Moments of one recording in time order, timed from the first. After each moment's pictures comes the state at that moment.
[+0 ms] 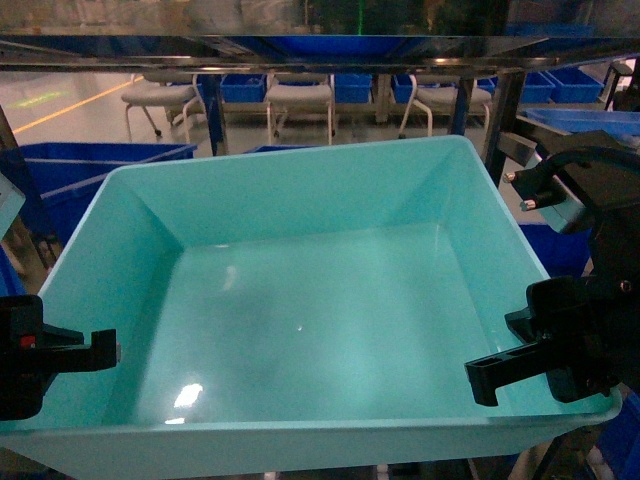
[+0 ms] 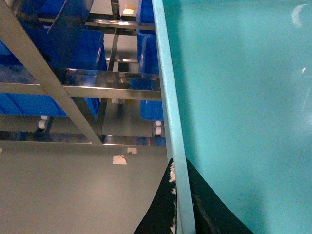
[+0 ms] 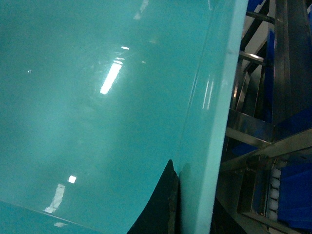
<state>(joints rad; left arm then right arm) -0.18 1.41 0.44 0.30 -0.12 -0.19 0.37 1.56 0.63 0.23 0.04 0.00</state>
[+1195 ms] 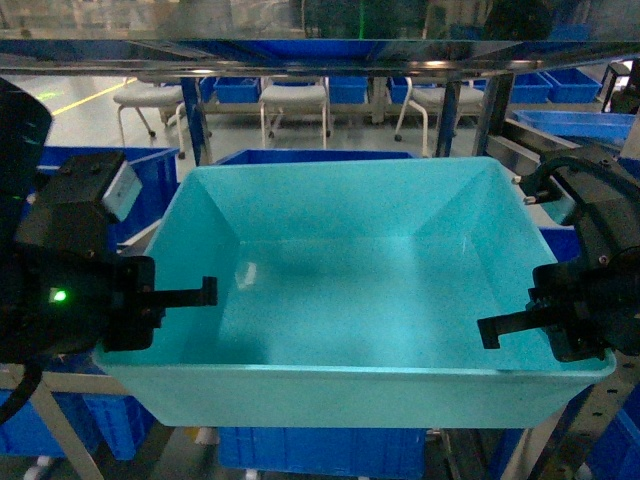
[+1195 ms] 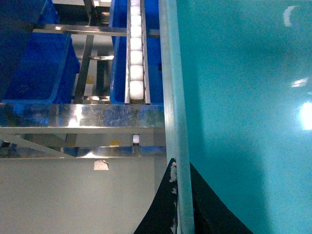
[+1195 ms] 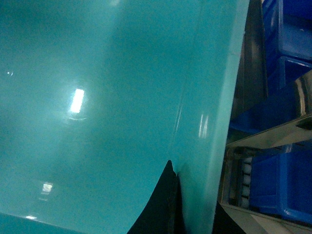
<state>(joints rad) -0.23 1.72 0.72 0.25 -0.09 -0.22 0.28 1.74 0.79 0.17 0.09 0.02</state>
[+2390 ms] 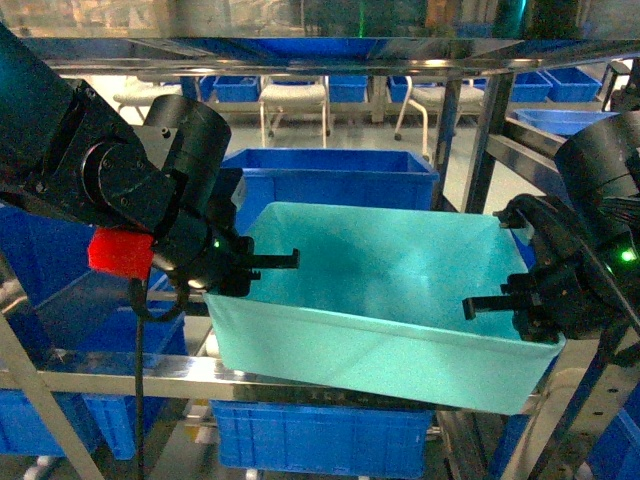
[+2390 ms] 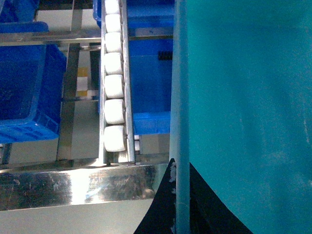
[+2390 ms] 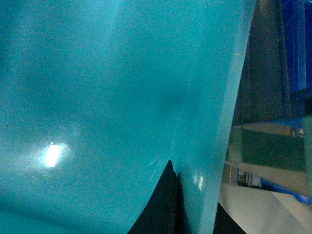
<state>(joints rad) -0.25 2.24 1.34 0.02 -0.08 -0.17 0.20 2.12 1.16 0.01 0.02 0.08</state>
